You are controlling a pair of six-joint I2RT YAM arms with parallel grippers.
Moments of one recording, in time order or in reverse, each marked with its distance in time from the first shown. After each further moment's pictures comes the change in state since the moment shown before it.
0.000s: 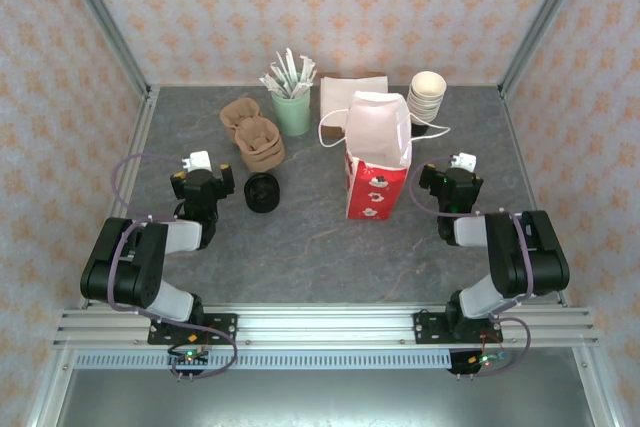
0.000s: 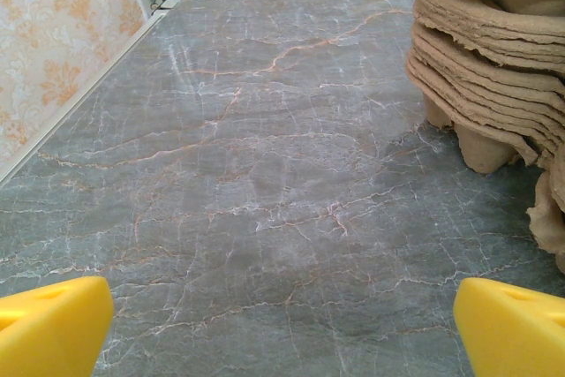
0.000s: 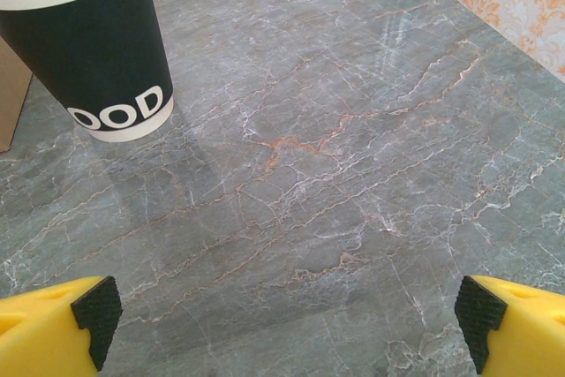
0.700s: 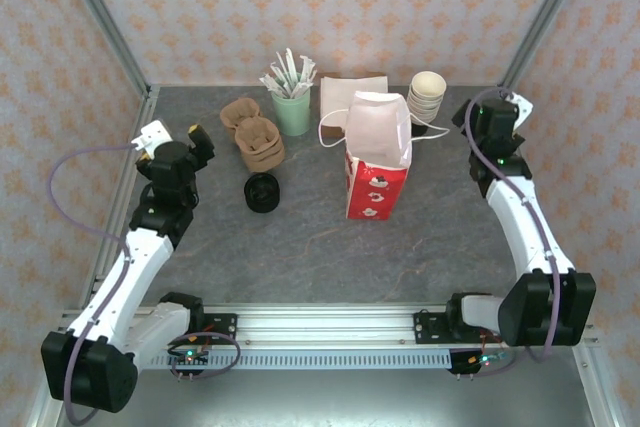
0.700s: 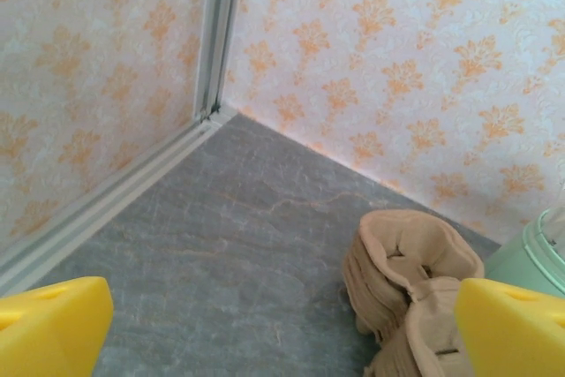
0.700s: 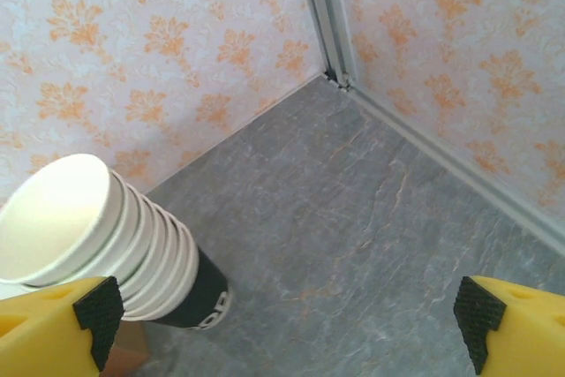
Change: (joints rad) left arm -0.064 -0.542 0.395 -0.850 -0.158 -0.366; right arm -0.063 -0.261 0.692 -0.995 0.054 0.348
